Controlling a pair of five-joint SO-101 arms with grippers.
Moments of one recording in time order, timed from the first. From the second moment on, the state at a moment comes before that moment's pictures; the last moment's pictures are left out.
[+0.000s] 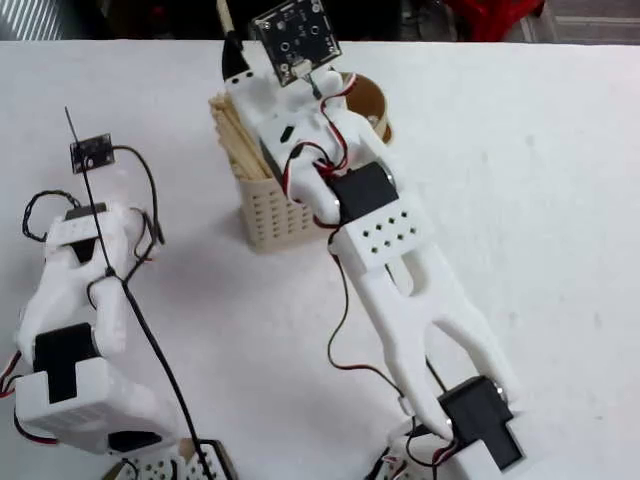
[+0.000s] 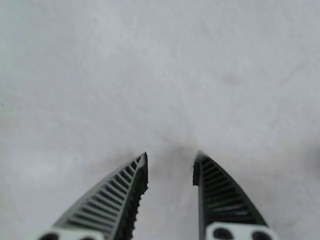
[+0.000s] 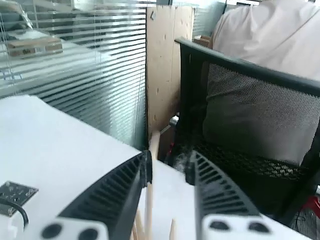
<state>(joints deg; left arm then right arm) -22.6 5.6 33.8 43.0 4.5 -33.1 -8.0 -2.4 25.2 8.0</state>
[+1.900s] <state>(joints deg) -15.7 -54.4 84.9 18.7 4.5 -2.0 -100.4 96.7 61.5 8.0</state>
